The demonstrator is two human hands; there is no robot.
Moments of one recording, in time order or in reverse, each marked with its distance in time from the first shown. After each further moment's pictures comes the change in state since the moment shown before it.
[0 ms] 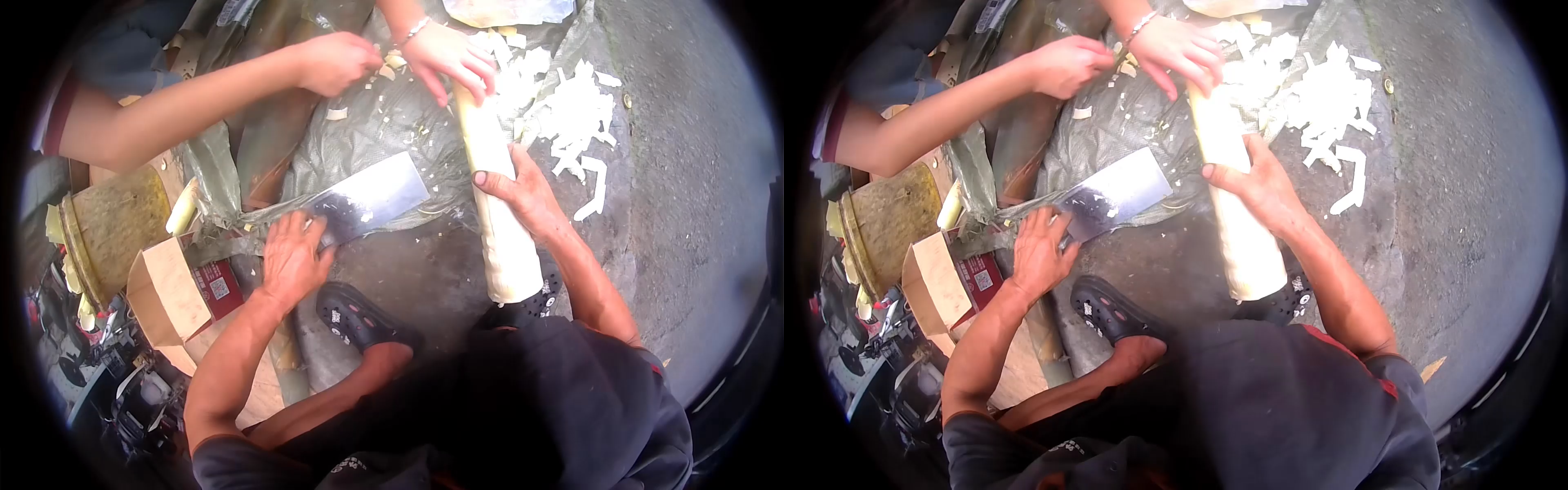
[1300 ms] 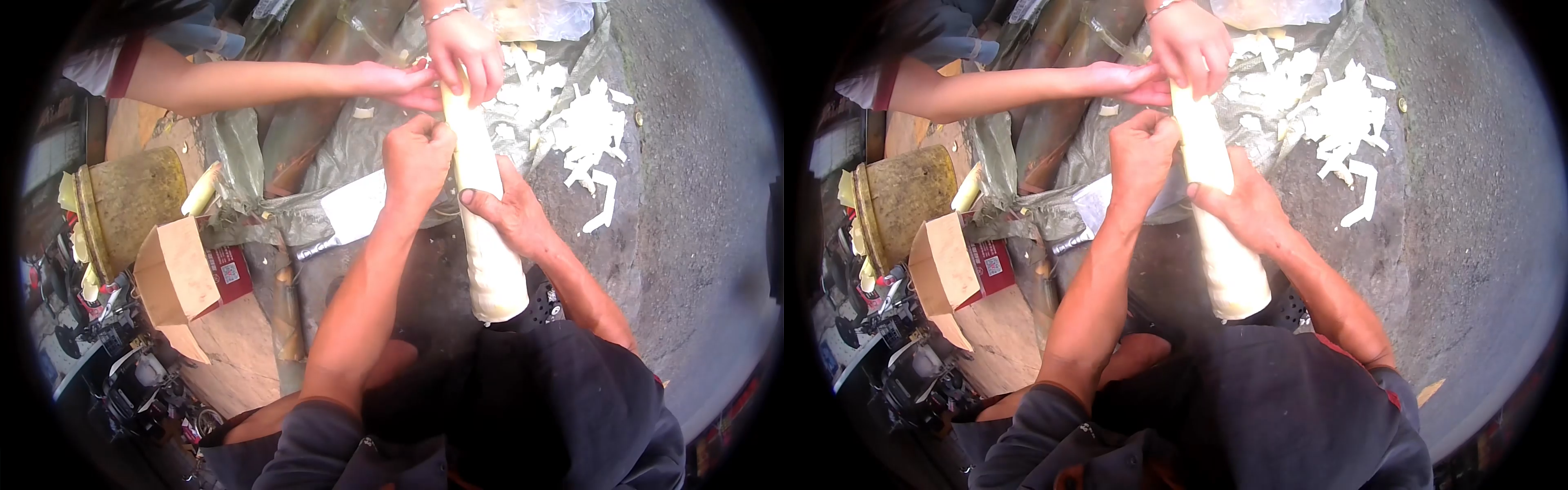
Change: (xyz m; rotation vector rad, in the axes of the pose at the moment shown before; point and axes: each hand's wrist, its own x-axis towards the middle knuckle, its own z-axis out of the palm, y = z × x) left_hand 0.156 0.093 0.016 -1.341 0.412 -0.663; right_hand -0.014 -0.016 0.031 -0.023 -0.110 -0.126
